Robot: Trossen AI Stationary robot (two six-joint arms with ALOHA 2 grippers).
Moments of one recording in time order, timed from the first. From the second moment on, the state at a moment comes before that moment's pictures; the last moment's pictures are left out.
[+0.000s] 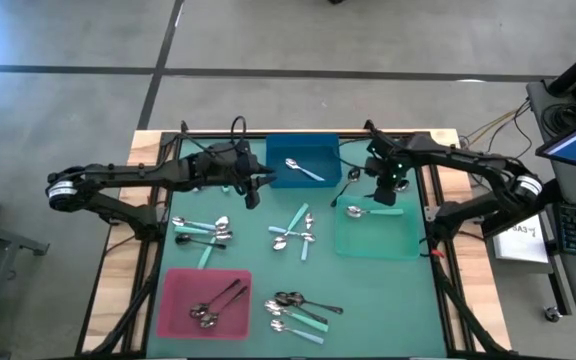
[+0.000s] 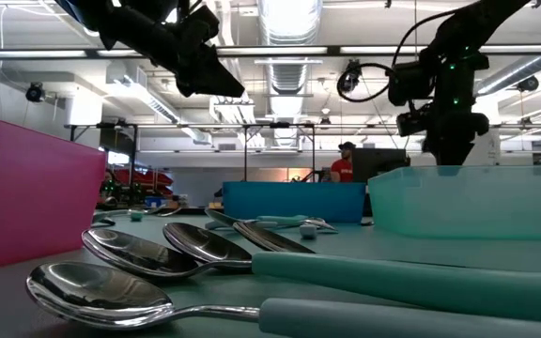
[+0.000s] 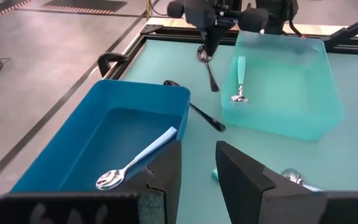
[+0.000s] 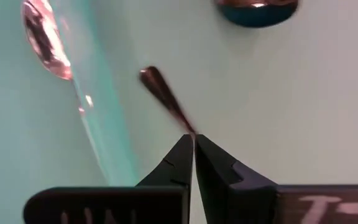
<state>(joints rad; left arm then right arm) 0.28 1.26 0.82 0.01 0.01 0.07 -0.68 1.33 0.84 -0.91 -0.10 -0.36</state>
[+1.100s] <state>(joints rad) 0.28 1.26 0.82 0.00 0.01 0.07 -0.56 1.37 0.84 -1.04 -0.15 -0.34</state>
